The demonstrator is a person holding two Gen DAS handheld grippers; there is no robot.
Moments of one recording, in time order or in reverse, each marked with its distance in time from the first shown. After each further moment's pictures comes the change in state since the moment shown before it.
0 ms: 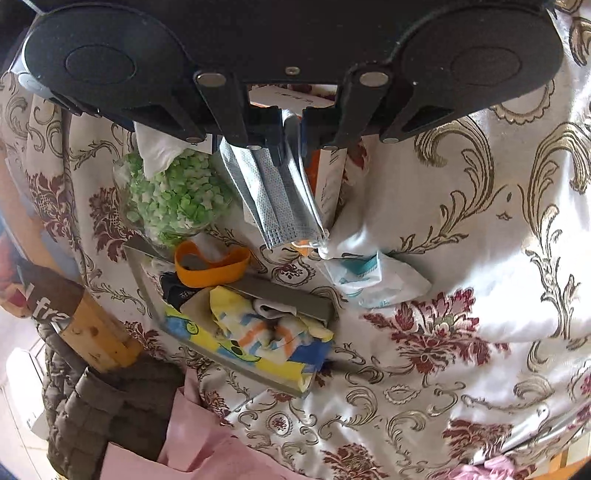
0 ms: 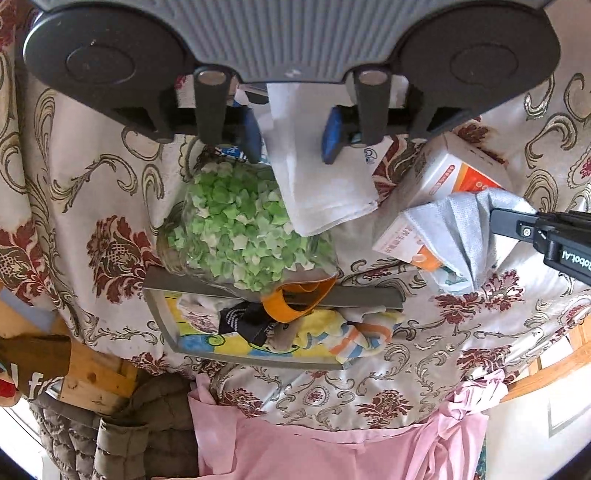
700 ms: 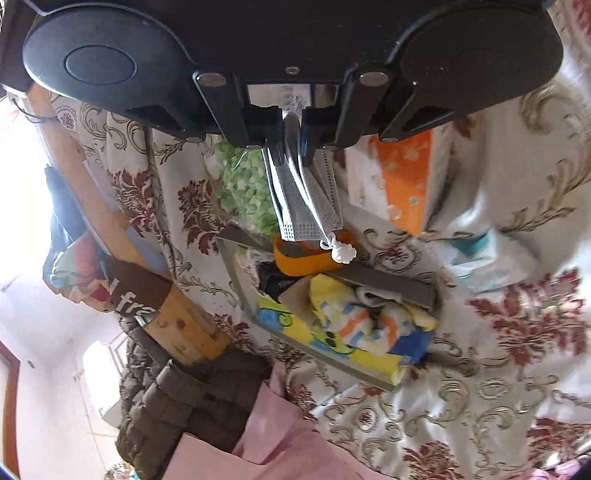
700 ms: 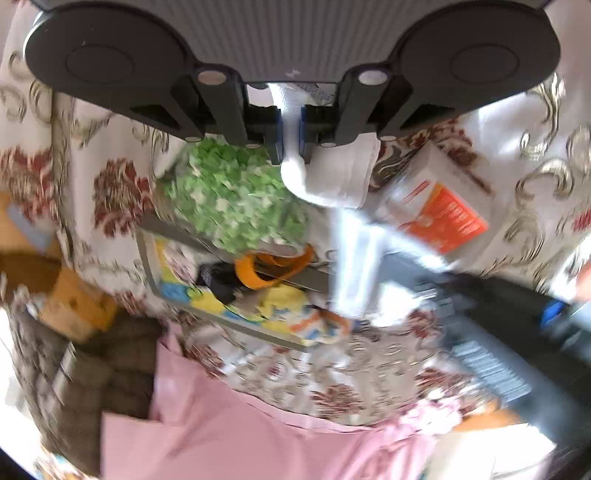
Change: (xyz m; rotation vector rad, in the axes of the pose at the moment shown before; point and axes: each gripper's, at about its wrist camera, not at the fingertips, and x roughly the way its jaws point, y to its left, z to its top) left arm 0.007 -0.022 0.007 0.037 -0.024 -0.294; right arm -0.017 0.024 0.000 -0.175 -0.067 -0.055
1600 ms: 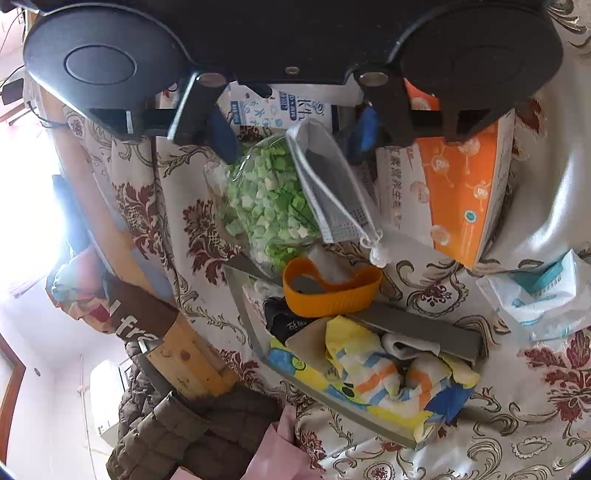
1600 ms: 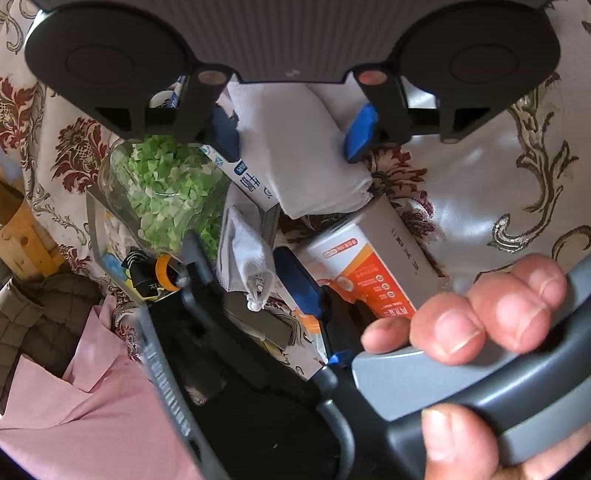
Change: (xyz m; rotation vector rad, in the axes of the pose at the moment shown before) left arm 0.071 0.012 0.009 -0.035 0.128 -0.109; right arm 0.026 0.065 -0.021 -0.378 0.066 0.039
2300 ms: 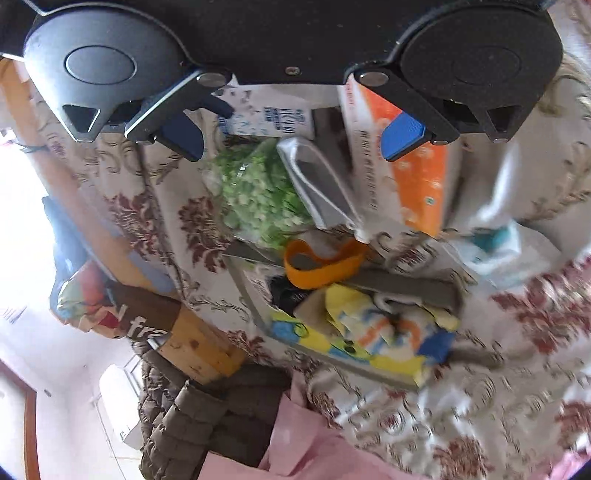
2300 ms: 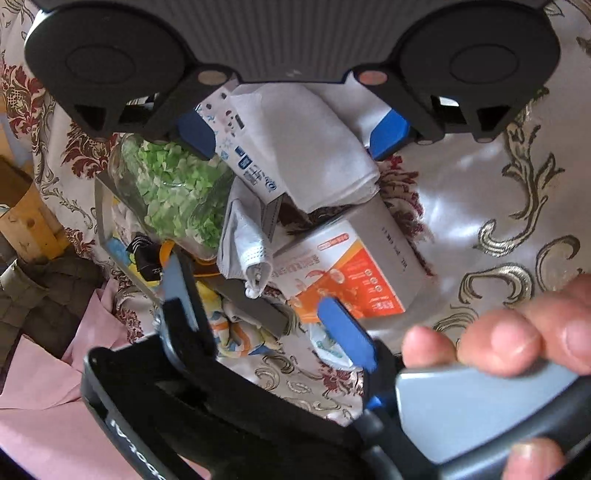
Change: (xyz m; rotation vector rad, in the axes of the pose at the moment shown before) left arm -0.044 -0.021 -0.020 0.125 -0.100 0.067; right arm -0.015 0.007 0.000 -0.048 -0.035 -0.025
